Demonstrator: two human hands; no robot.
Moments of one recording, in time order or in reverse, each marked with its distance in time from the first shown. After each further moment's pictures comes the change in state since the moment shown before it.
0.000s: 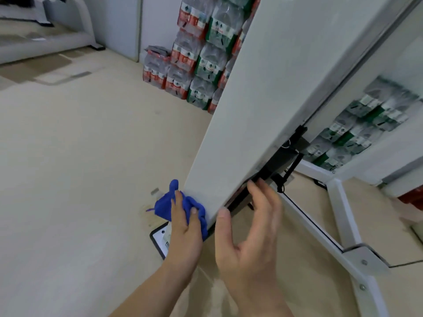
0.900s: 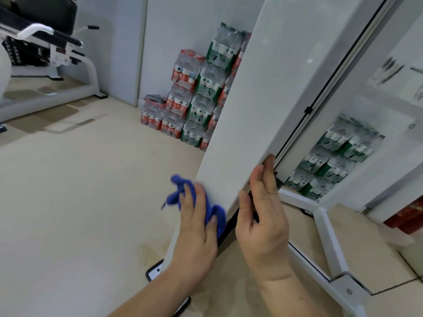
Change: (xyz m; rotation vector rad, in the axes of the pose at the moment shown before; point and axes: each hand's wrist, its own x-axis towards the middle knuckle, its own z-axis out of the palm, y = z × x) left_hand -0.030 0.123 0.020 0.490 -0.116 0.689; right_hand 0.115 -0.048 -0.055 -0.103 0.175 -0.442
